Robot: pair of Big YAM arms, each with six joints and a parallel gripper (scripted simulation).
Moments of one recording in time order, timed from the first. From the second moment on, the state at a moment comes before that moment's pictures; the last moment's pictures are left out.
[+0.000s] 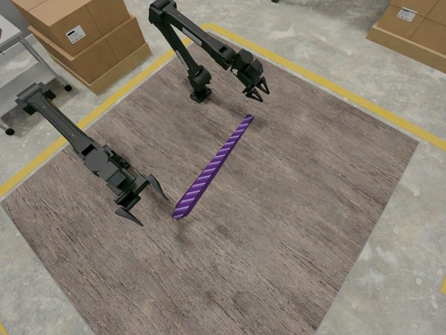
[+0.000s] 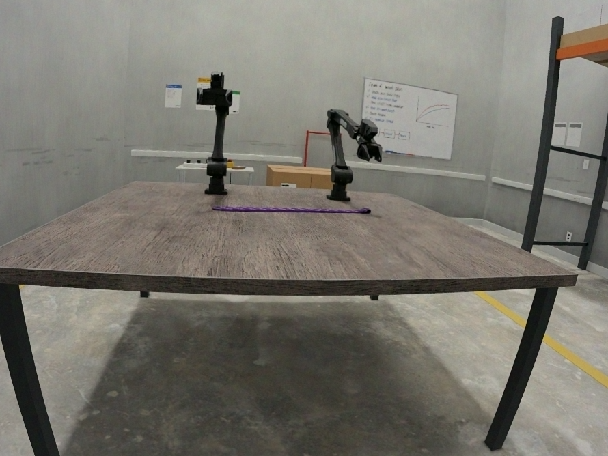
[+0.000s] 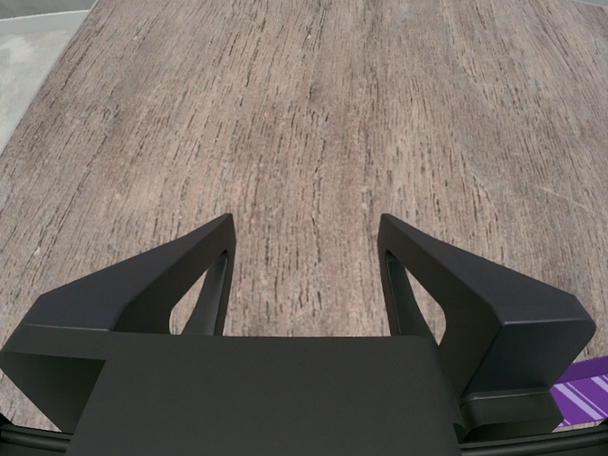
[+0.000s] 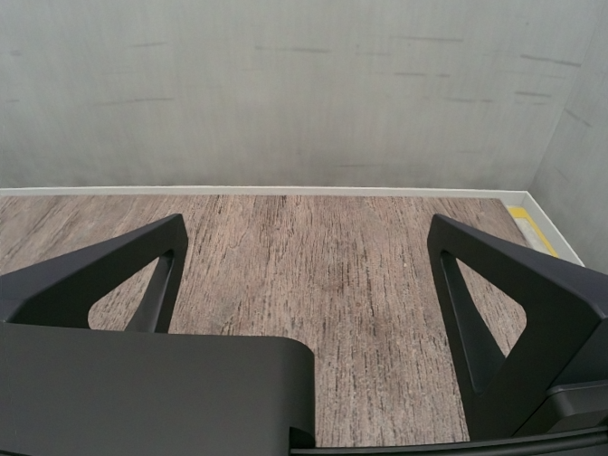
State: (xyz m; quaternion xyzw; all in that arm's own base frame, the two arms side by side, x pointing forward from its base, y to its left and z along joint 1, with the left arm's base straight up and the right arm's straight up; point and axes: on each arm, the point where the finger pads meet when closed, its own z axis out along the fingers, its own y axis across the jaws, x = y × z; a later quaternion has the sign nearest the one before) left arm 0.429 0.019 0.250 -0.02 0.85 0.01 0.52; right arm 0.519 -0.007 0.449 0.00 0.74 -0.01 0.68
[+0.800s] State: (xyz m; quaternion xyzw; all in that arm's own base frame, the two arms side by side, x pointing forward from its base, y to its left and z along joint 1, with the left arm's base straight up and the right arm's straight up) left arm 0.448 0.015 0.297 -0.02 0.83 0.01 0.56; right arm 0.519 -0.007 0.449 0.00 0.74 -0.01 0.68
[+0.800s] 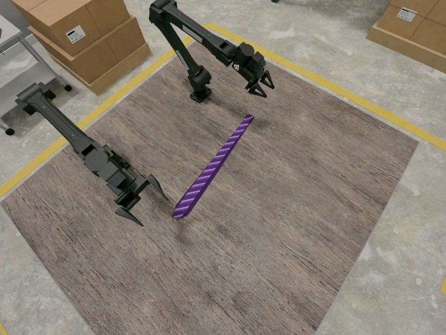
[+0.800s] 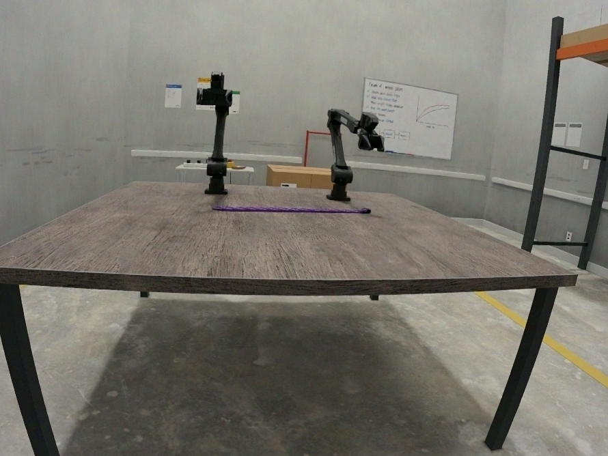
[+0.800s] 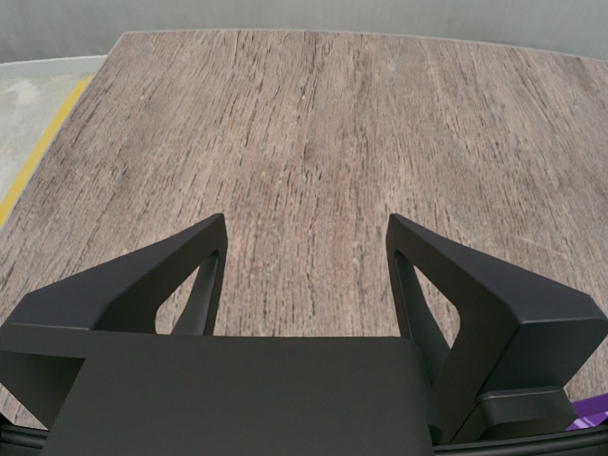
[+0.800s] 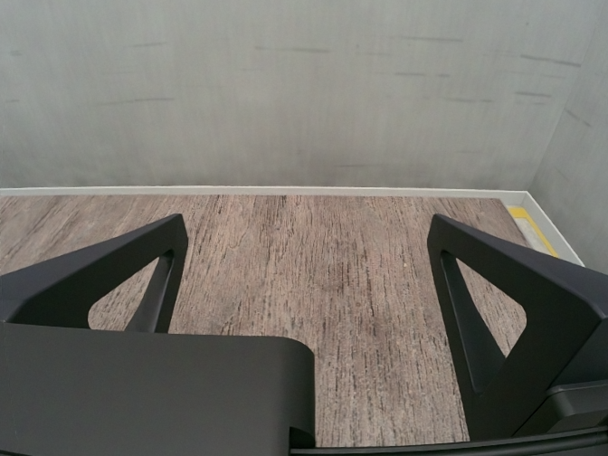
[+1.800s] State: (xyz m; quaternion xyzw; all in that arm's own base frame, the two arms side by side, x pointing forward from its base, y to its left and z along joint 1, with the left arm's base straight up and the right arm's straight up) left arm 0.478 0.010 0.357 -0.01 0.79 0.01 0.61; right arm 0.519 -0.007 0.449 0.00 0.74 -0.01 0.68
